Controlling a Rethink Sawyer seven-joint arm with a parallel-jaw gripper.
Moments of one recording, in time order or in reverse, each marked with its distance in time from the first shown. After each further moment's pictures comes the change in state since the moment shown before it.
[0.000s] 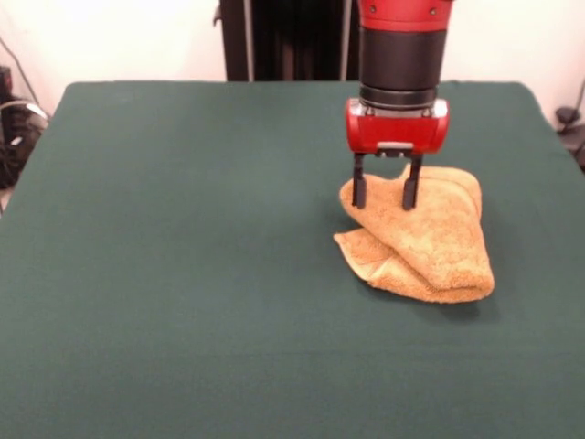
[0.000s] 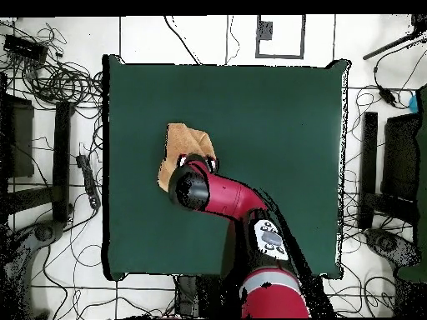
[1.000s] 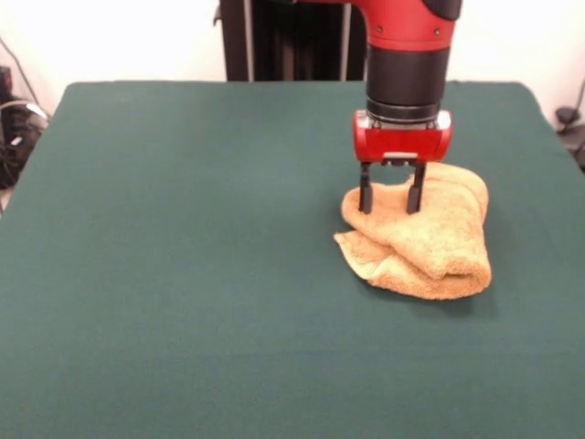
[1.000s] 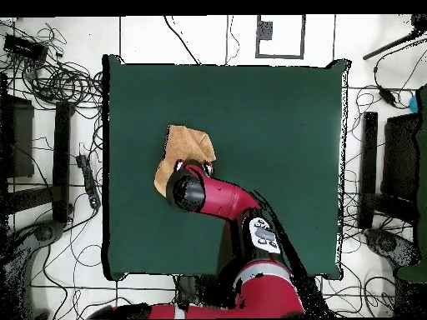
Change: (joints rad) arm 0.016 0.047 -0.001 -0.002 0.000 -0.003 0.000
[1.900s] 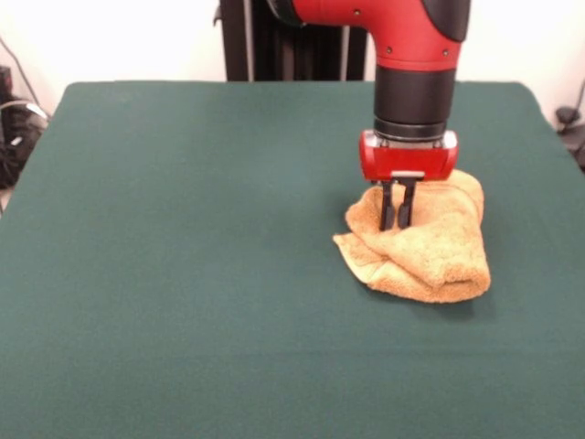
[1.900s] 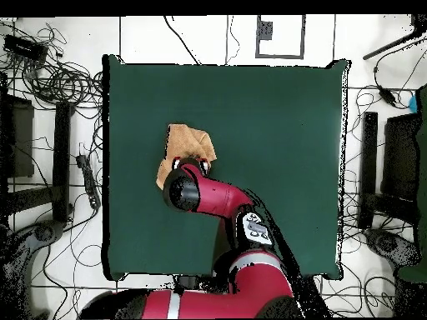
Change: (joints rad) arm 0.016 0.052 0.002 -0.028 -0.016 -0.093 0.000
